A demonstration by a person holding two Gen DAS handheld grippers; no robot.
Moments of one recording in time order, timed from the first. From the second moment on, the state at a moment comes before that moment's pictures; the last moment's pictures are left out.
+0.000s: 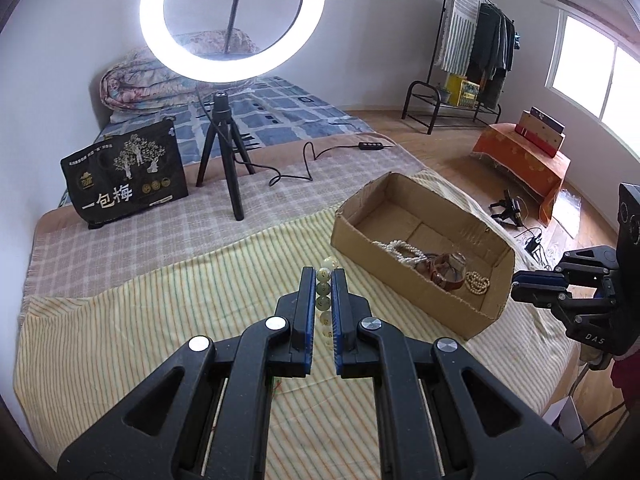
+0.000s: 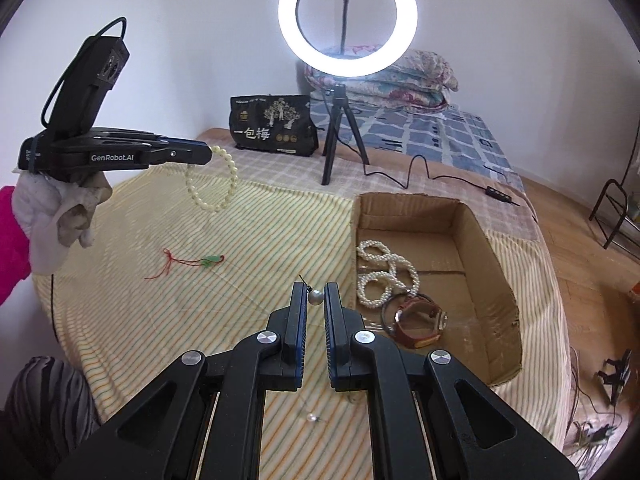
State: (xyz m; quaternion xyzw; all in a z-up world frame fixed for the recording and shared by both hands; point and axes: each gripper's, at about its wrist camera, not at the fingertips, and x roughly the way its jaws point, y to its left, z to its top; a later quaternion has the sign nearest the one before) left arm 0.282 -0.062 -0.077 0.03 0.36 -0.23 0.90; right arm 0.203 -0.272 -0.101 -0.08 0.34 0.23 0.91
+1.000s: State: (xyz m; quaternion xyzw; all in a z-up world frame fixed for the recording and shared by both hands) left arm 0.360 -0.224 -0.087 0.01 0.35 -0.27 0.89; right arm 0.257 -0.347 -0.131 -0.04 0.38 0.16 0.91
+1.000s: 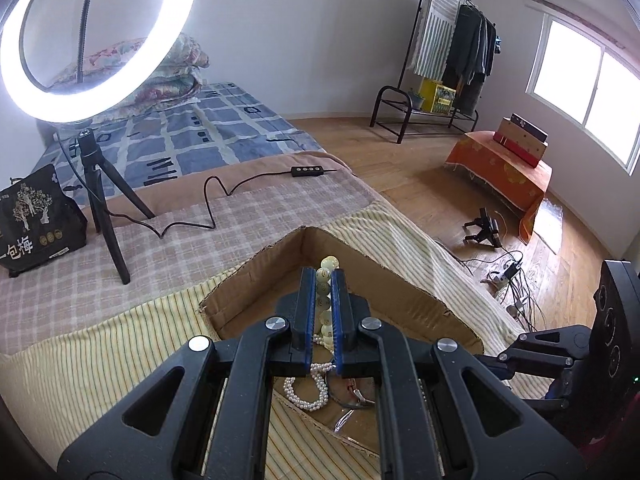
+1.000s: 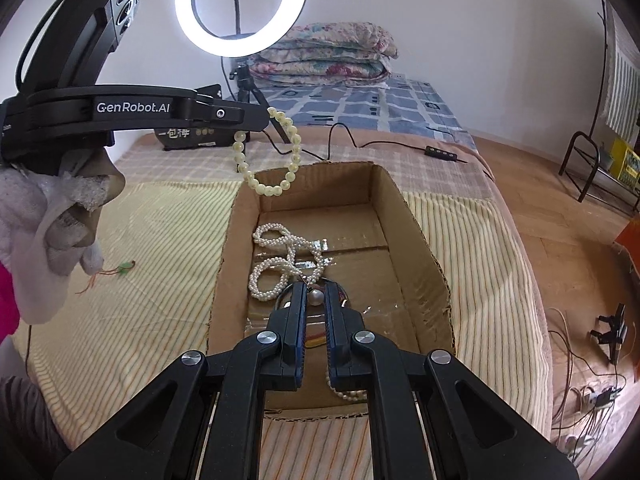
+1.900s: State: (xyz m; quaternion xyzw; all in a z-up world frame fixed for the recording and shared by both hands) left arm 0.351 -0.238 -0.073 0.04 0.33 -0.25 0.91; right arm 0.251 -0.337 -0.127 -0.08 0.36 0.13 0.92
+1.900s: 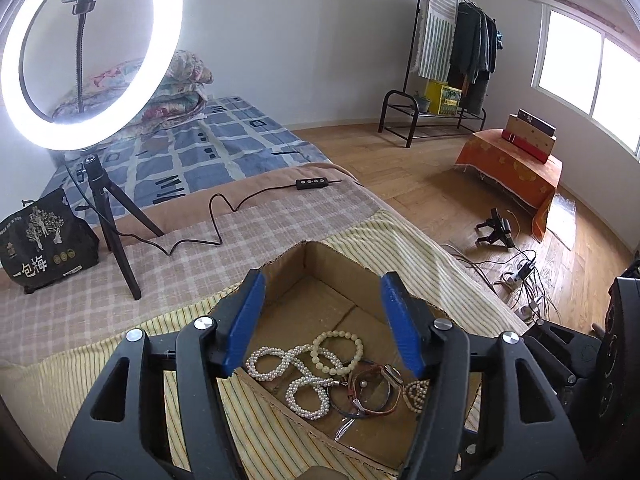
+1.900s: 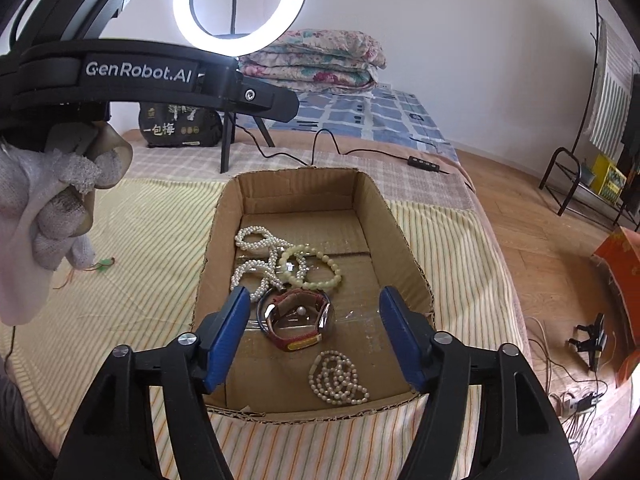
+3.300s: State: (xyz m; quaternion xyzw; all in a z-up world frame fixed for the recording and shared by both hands) left arm 0.254 -0.012 -0.071 0.01 0.37 -0.19 0.91; right arm 0.147 -0.303 -0.117 -0.05 0.35 0.16 0.92
